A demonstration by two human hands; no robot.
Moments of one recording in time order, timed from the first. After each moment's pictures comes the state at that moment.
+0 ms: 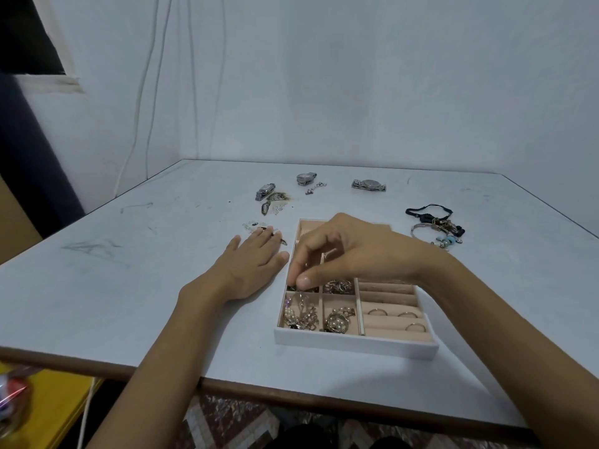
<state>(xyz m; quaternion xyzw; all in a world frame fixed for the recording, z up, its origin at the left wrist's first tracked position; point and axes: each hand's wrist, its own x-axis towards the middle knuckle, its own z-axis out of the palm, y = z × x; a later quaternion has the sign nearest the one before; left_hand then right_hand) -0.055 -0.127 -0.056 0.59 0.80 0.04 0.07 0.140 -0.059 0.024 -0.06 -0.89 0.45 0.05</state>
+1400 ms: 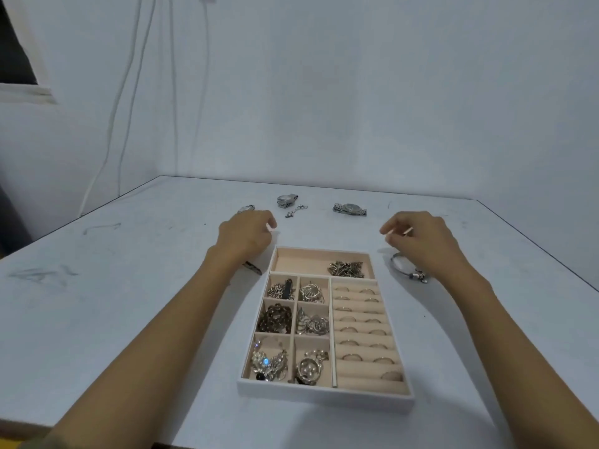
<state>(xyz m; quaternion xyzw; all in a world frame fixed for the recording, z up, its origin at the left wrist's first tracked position) -0.076 -0.028 -0.020 0.51 0.84 0.17 -0.02 0.190 0.065 0.004 -0.44 -0.83 0.17 0.29</state>
